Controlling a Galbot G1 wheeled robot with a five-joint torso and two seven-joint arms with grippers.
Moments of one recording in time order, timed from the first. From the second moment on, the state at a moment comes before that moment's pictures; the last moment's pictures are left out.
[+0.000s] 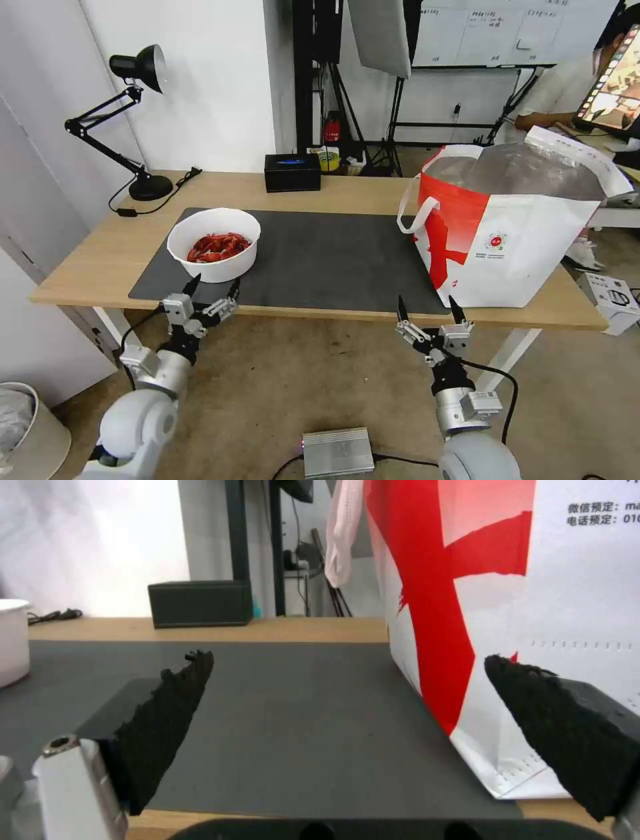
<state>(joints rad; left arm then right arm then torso) 1.36 -1.19 -0.59 -1.97 -0.63 0.04 0.10 -1.56 1.30 0.36 2.07 0.14 0.17 0.23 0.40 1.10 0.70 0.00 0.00</state>
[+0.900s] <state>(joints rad) 1.02 -0.86 -0.51 -1.70 -0.87 0.23 0.00 -1.56 1.30 0.36 2.07 0.14 0.17 0.23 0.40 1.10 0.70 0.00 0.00</state>
